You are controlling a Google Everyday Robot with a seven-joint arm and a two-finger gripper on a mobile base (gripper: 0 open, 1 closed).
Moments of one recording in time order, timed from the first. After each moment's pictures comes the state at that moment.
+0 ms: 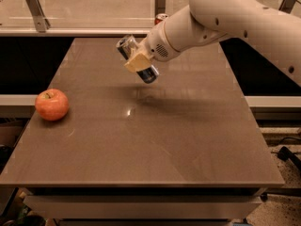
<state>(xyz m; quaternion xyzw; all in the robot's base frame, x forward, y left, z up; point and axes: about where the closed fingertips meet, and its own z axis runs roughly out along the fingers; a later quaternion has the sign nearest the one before) 0.620 0.038 0.905 -0.54 0.72 0.20 0.39</state>
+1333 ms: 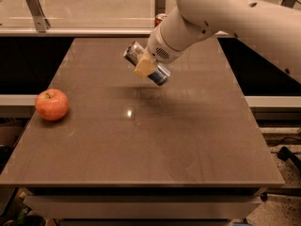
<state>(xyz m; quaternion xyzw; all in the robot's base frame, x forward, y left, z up) 0.617 0.013 0.893 -0.56 0.76 0.09 0.33</state>
